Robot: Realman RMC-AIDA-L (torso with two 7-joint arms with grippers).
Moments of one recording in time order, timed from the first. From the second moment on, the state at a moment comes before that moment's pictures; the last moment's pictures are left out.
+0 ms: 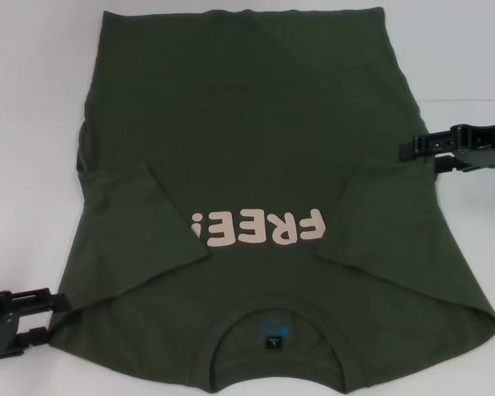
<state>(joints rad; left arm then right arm) -0.38 -2.10 0.30 0.87 2.48 1.57 -2.59 0.80 1.88 -0.68 -0.62 -2.37 -1.35 2.48</state>
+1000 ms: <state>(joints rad) -0.47 -2.09 0.33 0.78 2.48 1.53 -2.56 0.79 1.87 -0.67 -0.63 -2.37 -1.35 2.48</state>
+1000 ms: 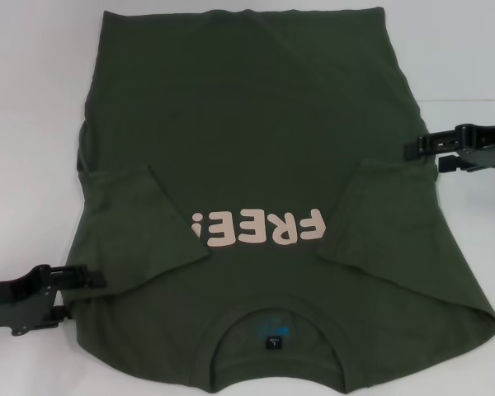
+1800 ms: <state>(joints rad) -0.48 -2.08 0.34 0.78 2.47 1.55 -2.50 0.77 1.86 -0.67 -0.65 -2.36 -1.44 2.43</state>
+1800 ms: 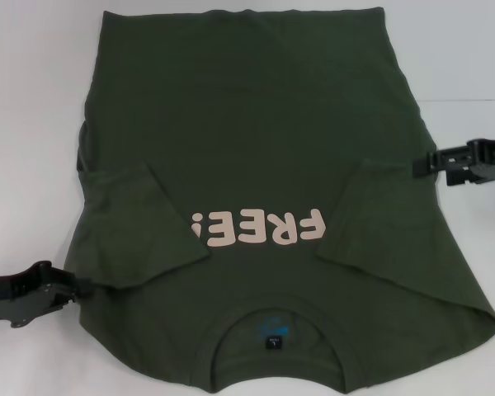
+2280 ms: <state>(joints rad) -0.49 -2.07 0.33 0.79 2.43 1.58 -2.47 0.68 1.79 -0.67 -0.65 -2.45 -1.59 2.45</state>
